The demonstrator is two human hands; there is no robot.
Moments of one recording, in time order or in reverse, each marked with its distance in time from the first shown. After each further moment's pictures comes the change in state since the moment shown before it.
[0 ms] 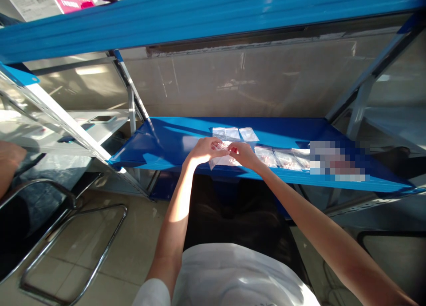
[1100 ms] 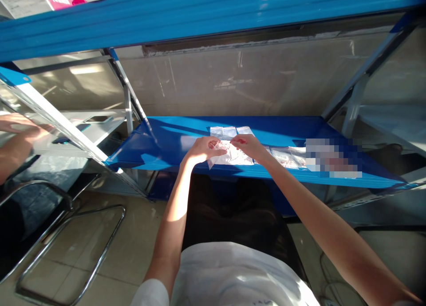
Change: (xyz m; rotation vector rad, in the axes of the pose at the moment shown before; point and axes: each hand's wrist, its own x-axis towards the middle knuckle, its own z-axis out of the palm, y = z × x) left_hand 0.001 0.001 0.002 -0.003 -0.004 -0.003; right_hand 0.001 0.001 -0.036 0.210 0.022 0.111
